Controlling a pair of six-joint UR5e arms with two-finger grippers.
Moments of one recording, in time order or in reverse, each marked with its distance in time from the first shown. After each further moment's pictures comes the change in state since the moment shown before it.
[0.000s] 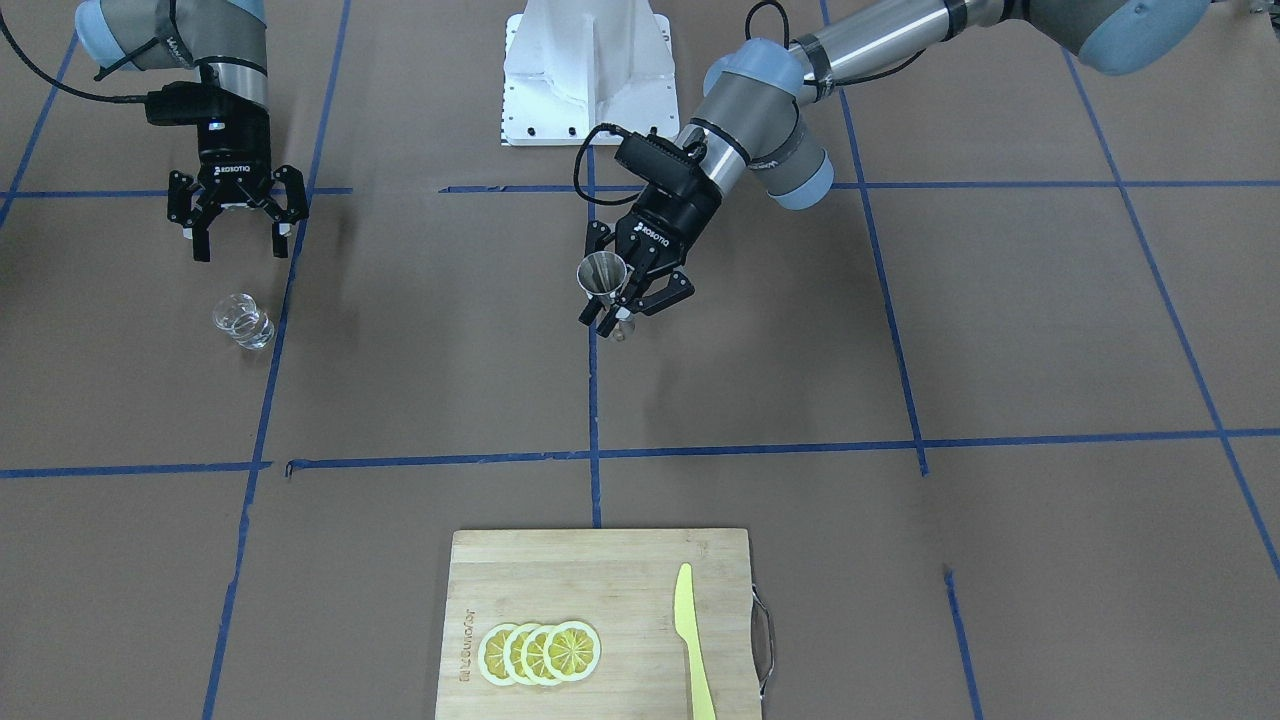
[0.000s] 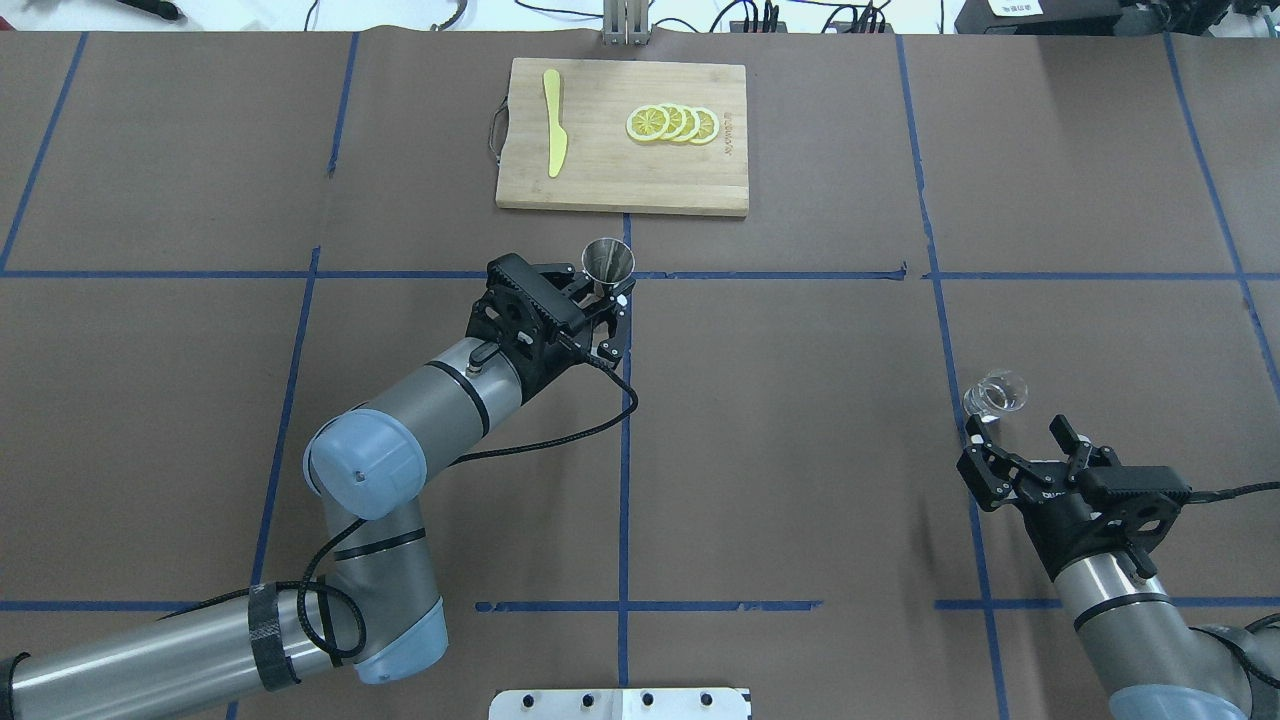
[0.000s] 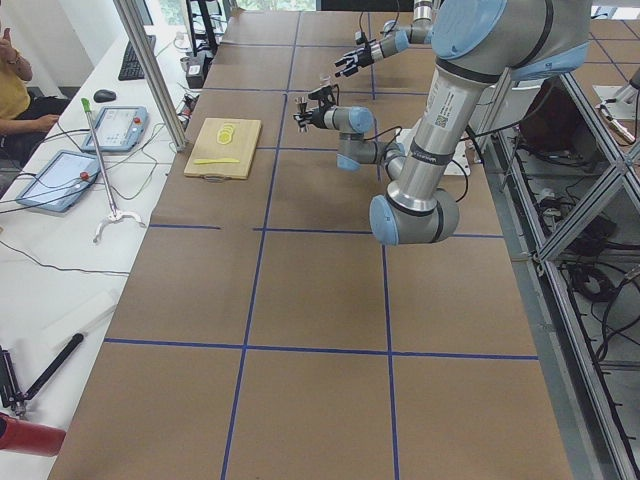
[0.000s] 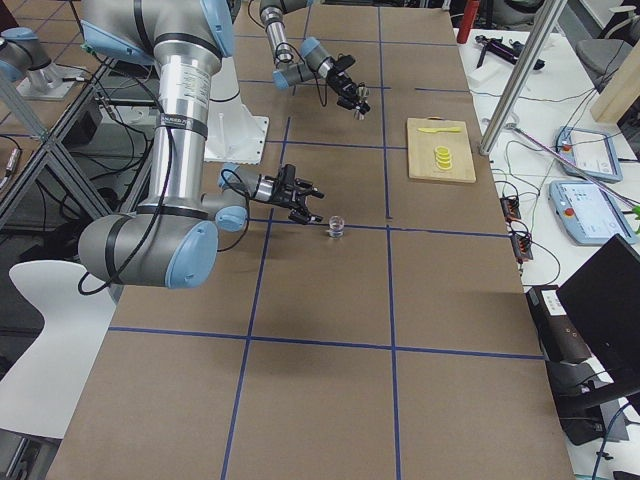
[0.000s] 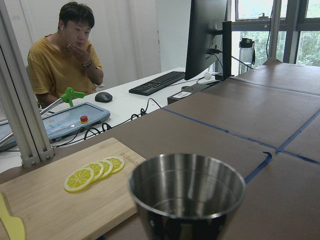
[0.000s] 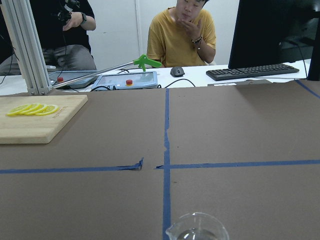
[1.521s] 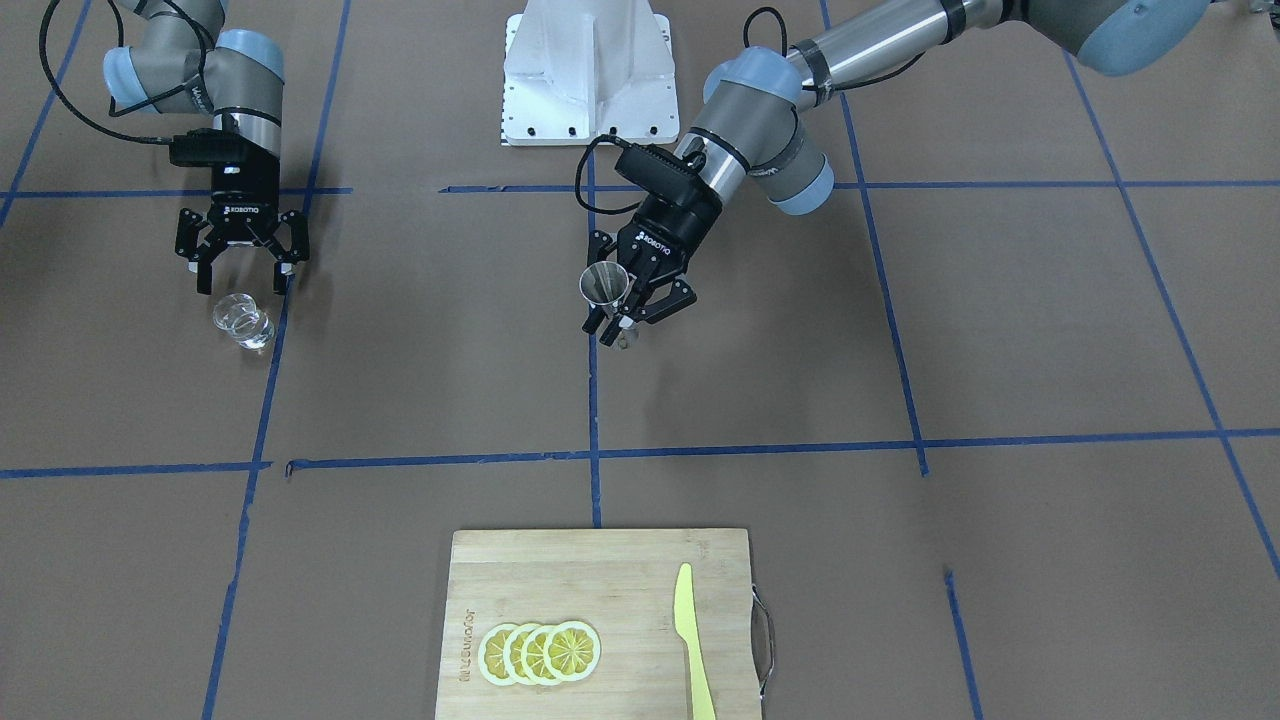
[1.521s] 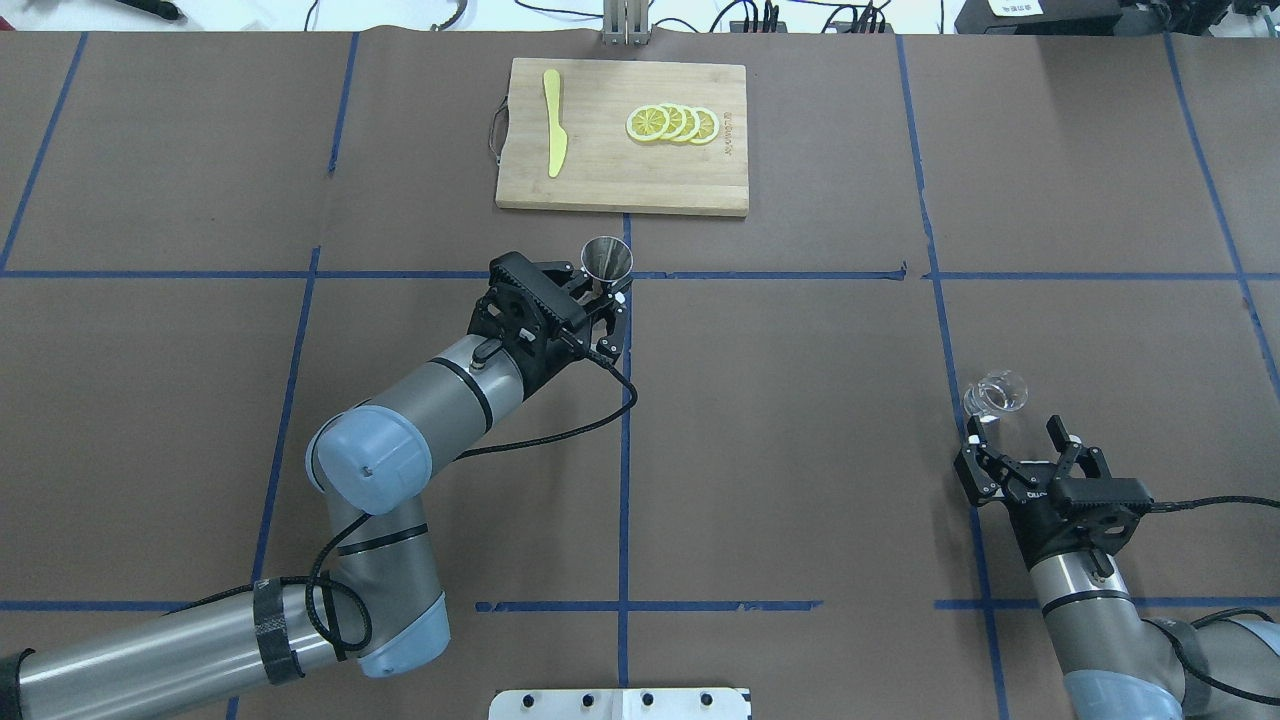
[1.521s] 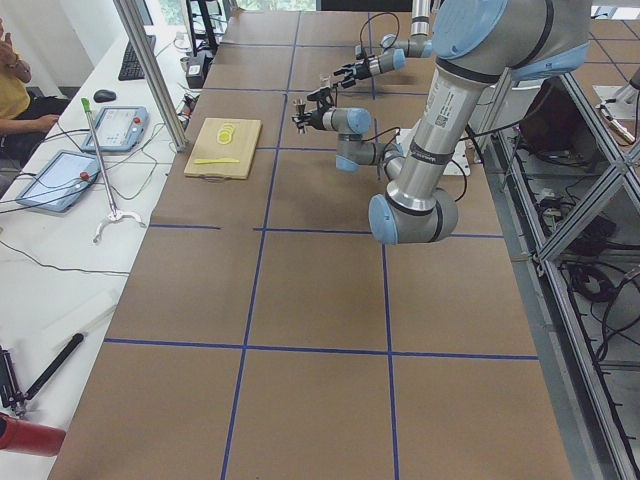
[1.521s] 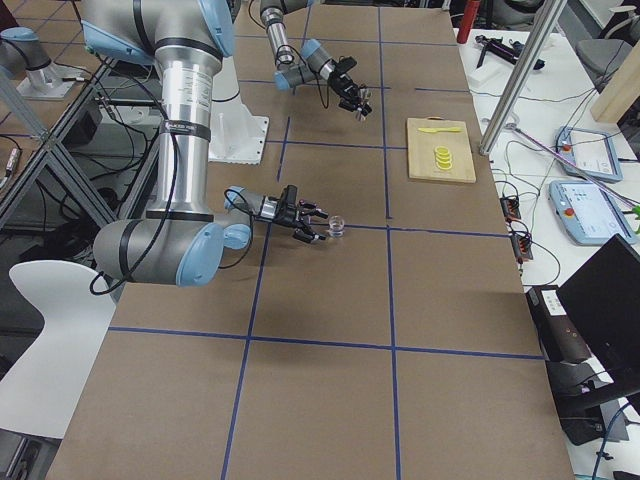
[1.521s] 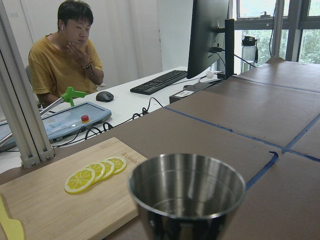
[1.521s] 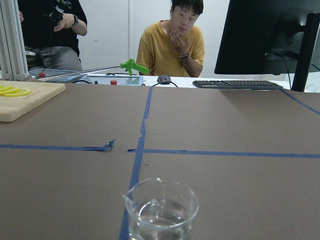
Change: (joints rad) left arm -0.003 -0.003 0.020 0.001 0.007 0.001; right arm 0.024 0.088 -0.194 0.005 -0.038 0.018
